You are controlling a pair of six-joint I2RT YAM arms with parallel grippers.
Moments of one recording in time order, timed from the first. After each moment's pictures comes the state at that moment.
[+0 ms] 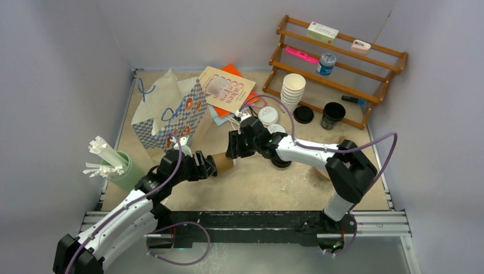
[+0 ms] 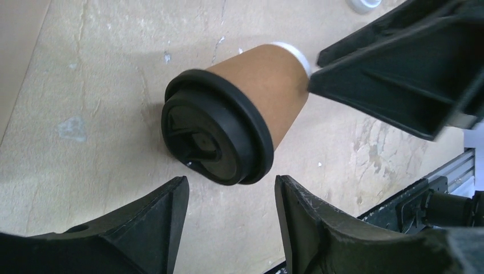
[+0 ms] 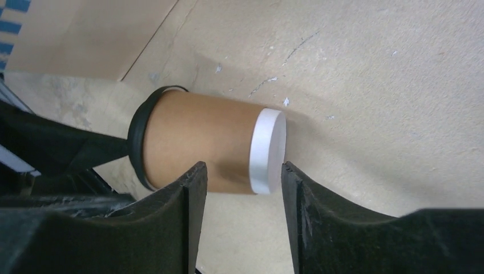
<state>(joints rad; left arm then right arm) -0.56 0.66 0.34 -0.30 0.06 -0.70 0.86 1.66 1.04 -0.14 -0.11 0.59</state>
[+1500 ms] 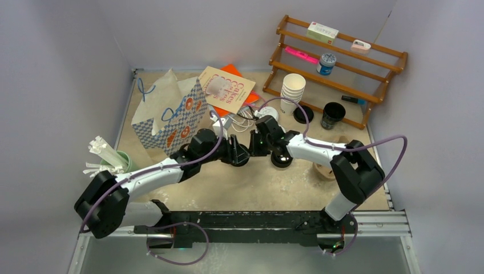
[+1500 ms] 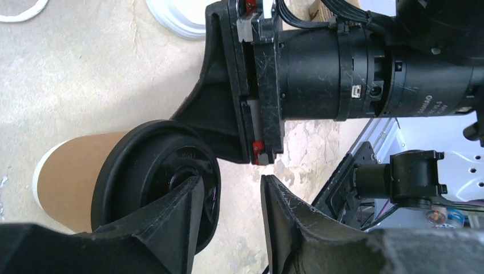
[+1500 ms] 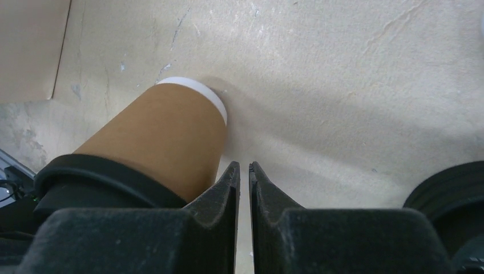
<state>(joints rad) -0.73 1.24 0.58 0.24 0.25 -0.65 0.71 1.64 0.95 -0.19 -0.13 0.63</state>
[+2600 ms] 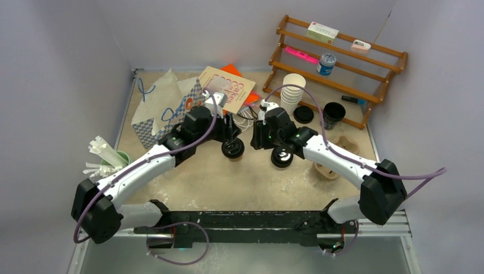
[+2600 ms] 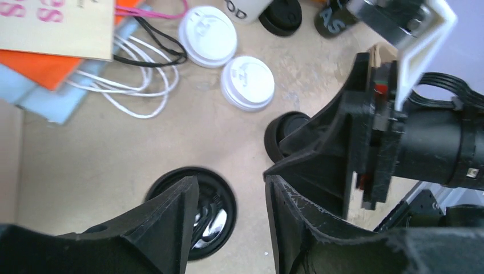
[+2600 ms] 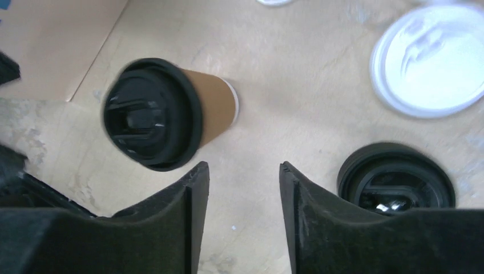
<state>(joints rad) -0.69 1.24 0.93 -0.12 0.04 -0.41 0.71 1.40 1.00 -0.38 0.01 0.51</state>
